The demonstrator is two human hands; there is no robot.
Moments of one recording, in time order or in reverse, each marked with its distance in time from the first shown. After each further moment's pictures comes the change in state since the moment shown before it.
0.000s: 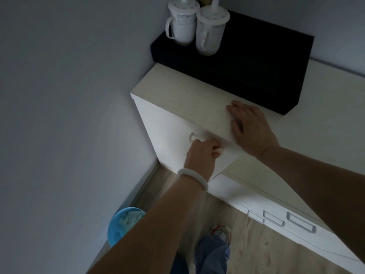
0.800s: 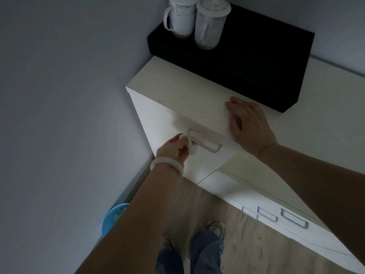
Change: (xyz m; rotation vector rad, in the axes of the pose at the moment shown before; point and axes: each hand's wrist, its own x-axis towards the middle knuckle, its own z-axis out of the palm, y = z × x) left_hand 0.019 -0.040 -0.021 -1.536 0.207 -0.918; right_hand 0.000 0.002 0.002 0.013 0.014 -0.016
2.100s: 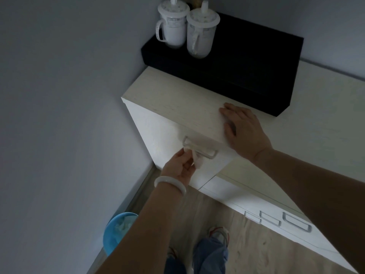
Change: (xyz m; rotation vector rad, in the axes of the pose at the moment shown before) left_hand -0.003 -0.023 -0.007 0.005 -0.272 -0.147; right_hand 0.001 -0.002 -0.001 -0.017 -0.025 0.017
